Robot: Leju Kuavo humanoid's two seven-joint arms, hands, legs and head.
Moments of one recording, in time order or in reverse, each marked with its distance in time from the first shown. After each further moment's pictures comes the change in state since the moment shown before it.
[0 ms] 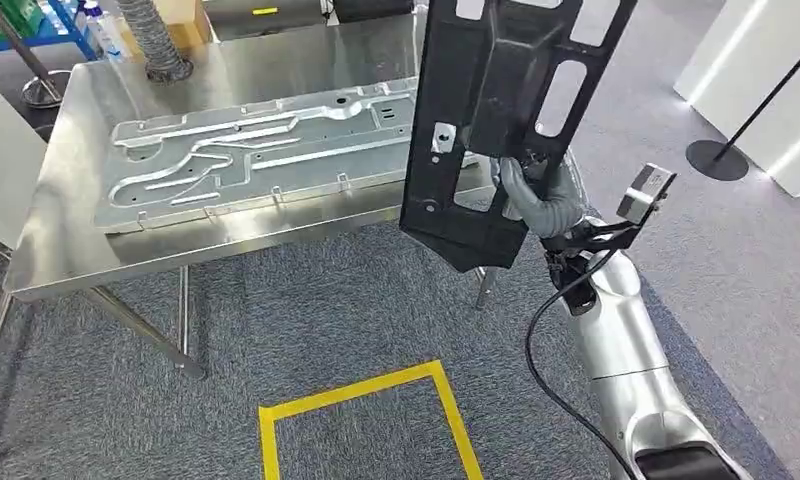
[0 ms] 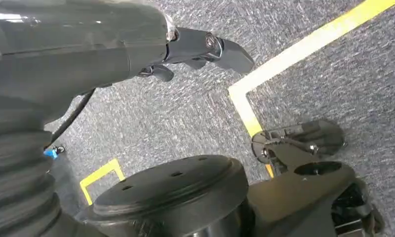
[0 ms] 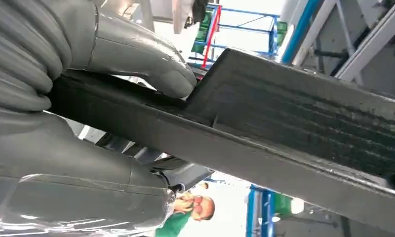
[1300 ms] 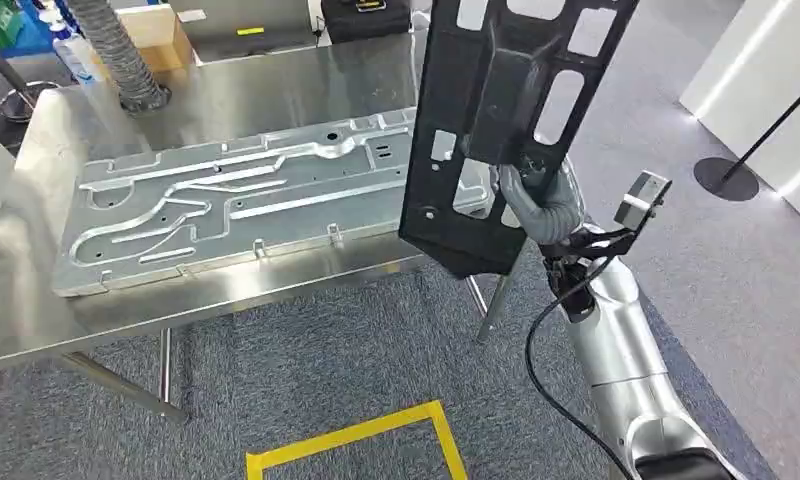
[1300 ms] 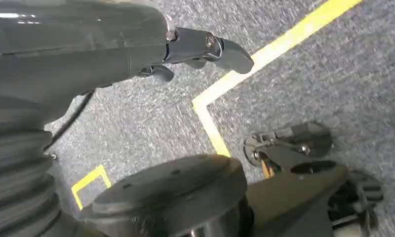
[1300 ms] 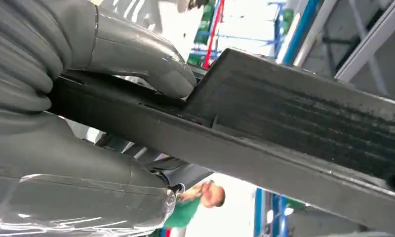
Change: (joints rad) left arm 0.000 -0.003 0.000 0.000 -0.018 0.000 -0.003; right arm 0.013 -0.001 0.006 0.000 -0.014 -0.001 0.000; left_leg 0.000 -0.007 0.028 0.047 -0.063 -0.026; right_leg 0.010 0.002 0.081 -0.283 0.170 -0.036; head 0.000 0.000
